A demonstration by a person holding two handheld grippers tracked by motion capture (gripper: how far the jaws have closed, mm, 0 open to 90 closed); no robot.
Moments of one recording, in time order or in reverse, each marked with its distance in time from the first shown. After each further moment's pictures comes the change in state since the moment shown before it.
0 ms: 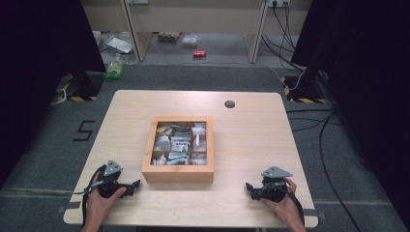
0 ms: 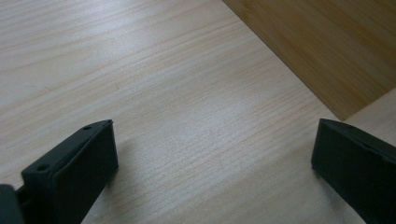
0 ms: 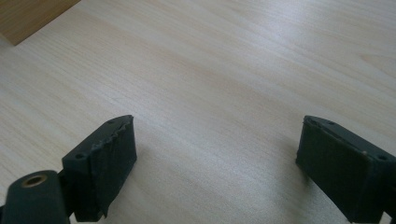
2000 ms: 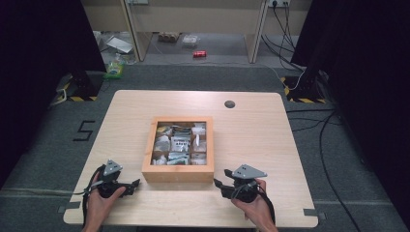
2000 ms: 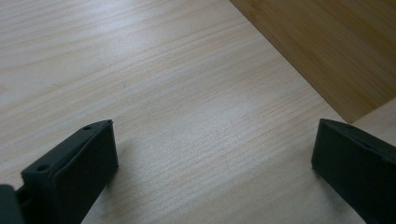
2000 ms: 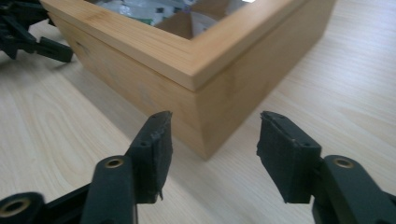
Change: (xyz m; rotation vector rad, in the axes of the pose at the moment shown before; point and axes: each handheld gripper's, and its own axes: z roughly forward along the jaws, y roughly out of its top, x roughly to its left) left arm 0.001 0.000 0.000 -0.002 0.017 -0.014; right arm 0.089 0.053 0.001 -0.193 0.248 -0.047
